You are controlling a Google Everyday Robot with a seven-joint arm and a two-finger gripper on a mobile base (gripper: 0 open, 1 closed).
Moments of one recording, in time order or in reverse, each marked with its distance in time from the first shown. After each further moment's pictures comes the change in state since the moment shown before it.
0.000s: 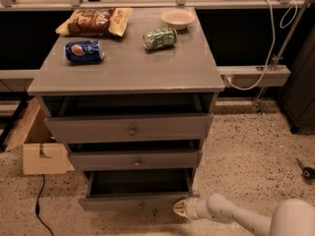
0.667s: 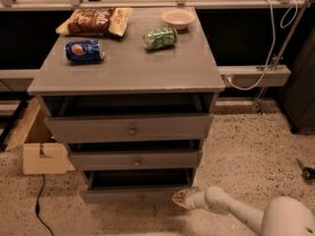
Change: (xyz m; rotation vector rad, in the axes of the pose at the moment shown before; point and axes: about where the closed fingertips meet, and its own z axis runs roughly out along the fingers) arm 0.001 -0.052 0.015 0.069 -0.014 0.032
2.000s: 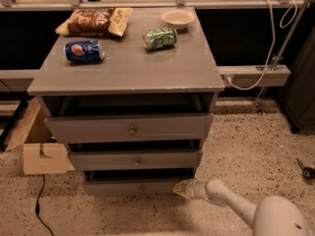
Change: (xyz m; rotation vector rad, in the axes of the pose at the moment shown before) arm 0.007 -0.054 0.011 0.076 -0.024 0.104
